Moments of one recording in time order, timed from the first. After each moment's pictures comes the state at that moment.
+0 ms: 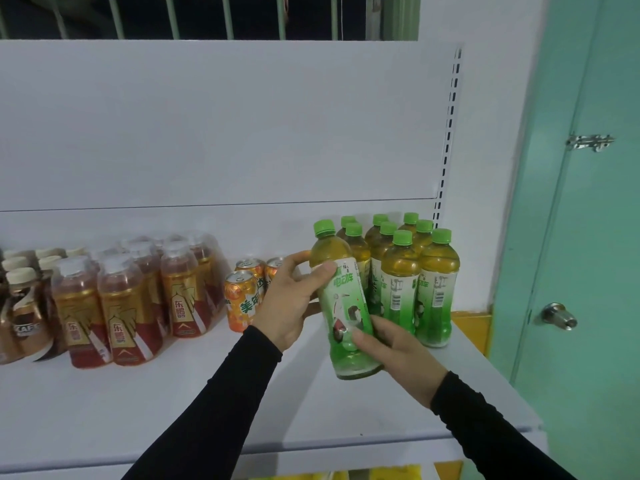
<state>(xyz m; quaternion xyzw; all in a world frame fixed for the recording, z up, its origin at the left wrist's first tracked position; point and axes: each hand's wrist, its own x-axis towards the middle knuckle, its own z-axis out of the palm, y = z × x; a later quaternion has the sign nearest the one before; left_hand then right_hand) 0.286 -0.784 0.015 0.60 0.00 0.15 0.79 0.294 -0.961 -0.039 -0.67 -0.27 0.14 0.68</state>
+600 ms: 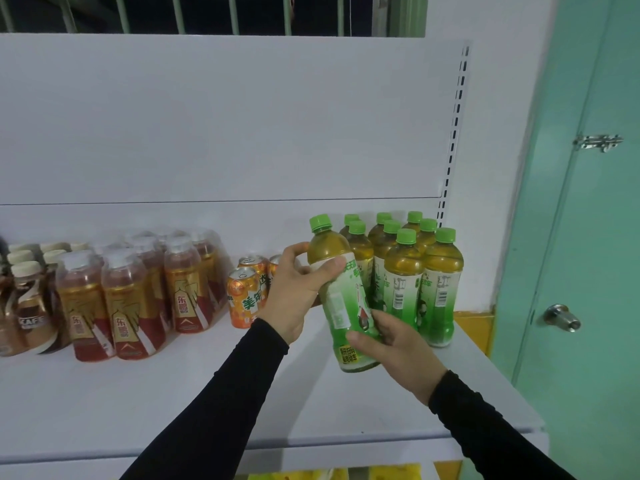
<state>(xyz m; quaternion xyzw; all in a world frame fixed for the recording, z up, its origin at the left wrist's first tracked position) 0.289 -0.787 0.018 0.63 0.01 0.20 0.75 0.296 -0.960 -0.039 -0.70 -0.29 0.08 0.65</state>
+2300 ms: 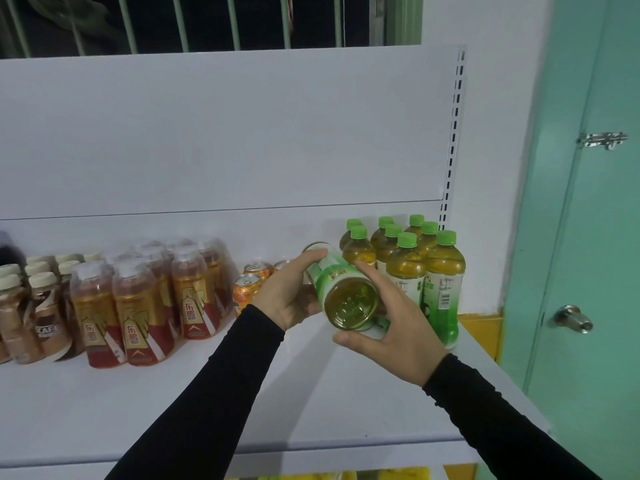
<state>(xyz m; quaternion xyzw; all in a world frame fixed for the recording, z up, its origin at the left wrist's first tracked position) 0.287 -0.778 0.046 0.56 0.11 0.03 0.82 0.301 -0.956 -0.014 -0.75 -0.41 -0.14 0.49</state>
